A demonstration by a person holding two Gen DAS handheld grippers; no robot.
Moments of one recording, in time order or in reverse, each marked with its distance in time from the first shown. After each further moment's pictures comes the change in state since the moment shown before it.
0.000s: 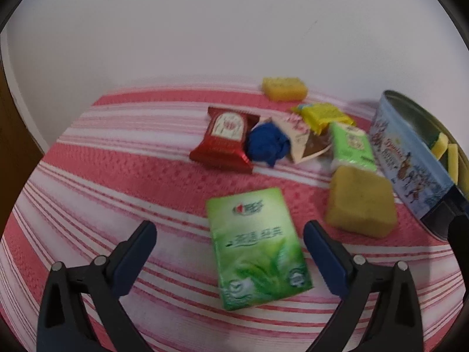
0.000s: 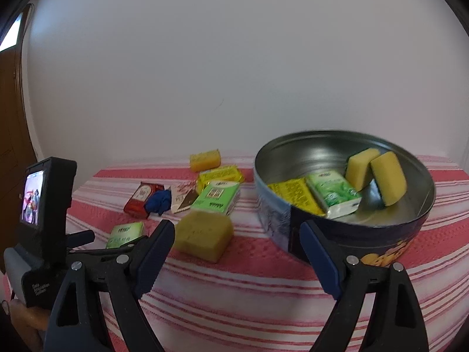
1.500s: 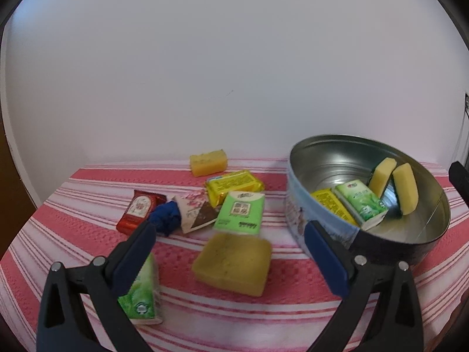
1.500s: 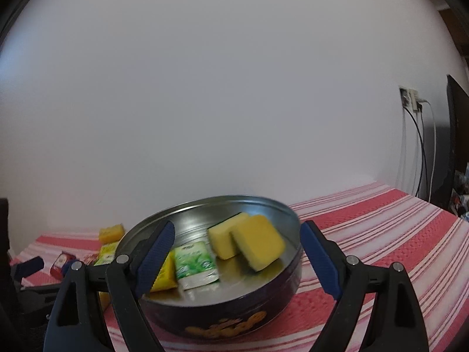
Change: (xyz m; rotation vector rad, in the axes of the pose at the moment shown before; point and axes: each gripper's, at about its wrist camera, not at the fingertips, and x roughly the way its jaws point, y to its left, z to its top) left arm -0.061 -0.114 0.002 0.096 -0.350 -0.040; right arm -0.051 -0.129 0.019 0.110 -0.319 -0.290
